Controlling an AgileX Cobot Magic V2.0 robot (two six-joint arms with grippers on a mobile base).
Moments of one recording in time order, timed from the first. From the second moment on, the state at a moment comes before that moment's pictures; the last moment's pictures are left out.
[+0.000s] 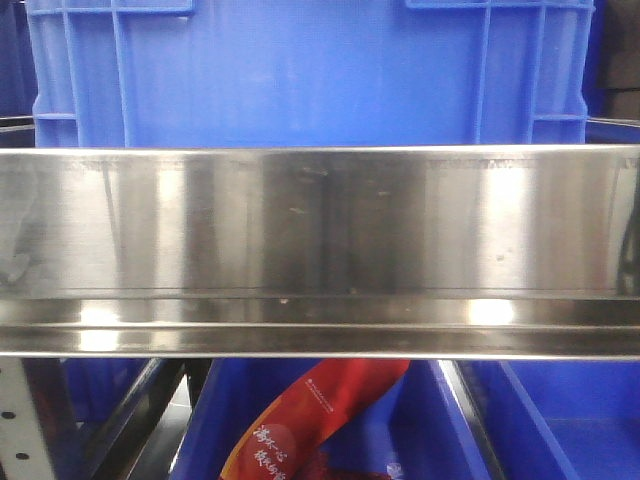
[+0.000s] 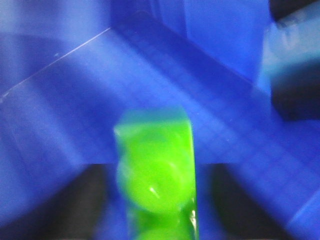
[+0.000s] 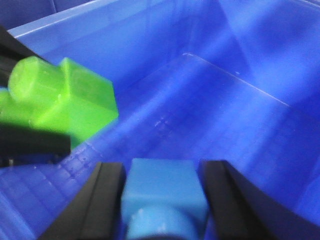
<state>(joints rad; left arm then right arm) -0.57 1.55 -1.66 0.00 0.91 0.17 0.54 1.41 -1.45 0.30 0.69 -0.28</state>
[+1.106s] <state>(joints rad) -0.57 0.73 -0.94 0.00 0.61 0.03 0.54 0.59 -0.83 0.29 0.51 -0.28</state>
